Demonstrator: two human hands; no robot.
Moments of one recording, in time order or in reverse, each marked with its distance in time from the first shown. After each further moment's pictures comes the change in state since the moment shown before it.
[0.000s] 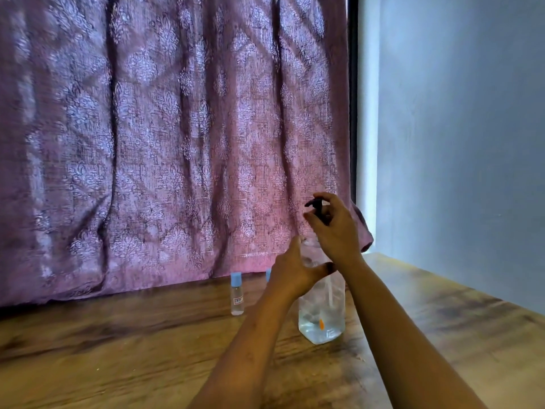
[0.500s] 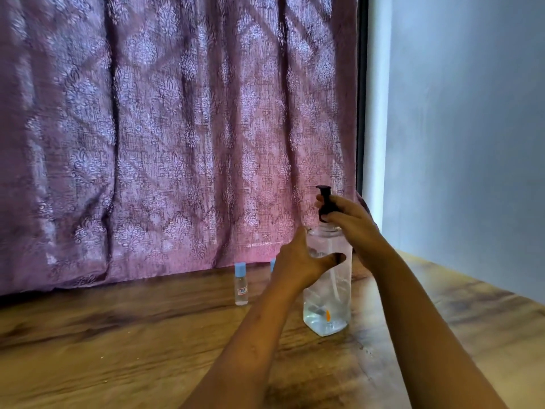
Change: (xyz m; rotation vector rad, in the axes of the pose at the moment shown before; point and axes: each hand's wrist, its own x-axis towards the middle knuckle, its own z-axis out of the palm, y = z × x) left_hand 0.000 -0.005 -0.002 0.023 0.013 -0.021; right_hand -0.009 -0.014 -0.027 0.196 -0.368 0.264
